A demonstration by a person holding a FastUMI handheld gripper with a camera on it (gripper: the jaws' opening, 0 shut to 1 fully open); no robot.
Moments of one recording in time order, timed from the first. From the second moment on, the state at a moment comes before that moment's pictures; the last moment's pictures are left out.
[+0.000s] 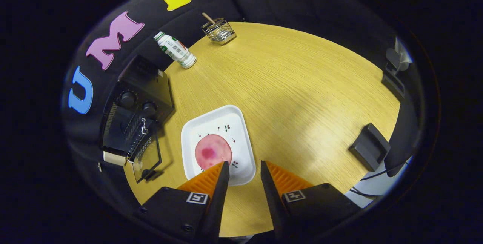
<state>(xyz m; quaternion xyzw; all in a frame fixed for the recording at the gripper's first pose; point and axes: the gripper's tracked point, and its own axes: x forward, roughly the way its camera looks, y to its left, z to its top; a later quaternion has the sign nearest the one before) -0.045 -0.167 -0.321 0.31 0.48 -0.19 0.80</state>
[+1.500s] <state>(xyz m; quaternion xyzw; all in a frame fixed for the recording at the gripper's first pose) -0.044 -0.164 -0.292 0.58 0.41 -0.13 0.69</state>
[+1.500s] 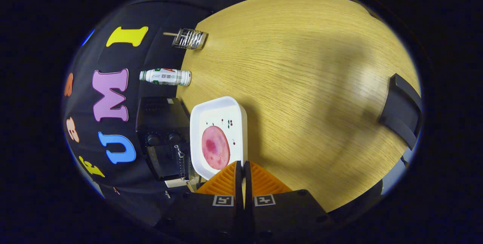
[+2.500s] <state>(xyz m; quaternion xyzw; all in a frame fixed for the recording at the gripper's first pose) 0.078 0.060 -0.246 0.55 0.46 0.02 0.70</state>
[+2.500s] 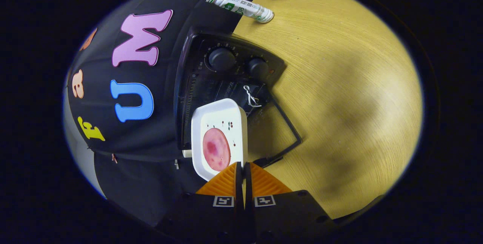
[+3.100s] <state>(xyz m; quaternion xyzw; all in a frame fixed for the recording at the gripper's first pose) 0.191 0.107 -0.291 0.60 0.35 -0.07 0.72</state>
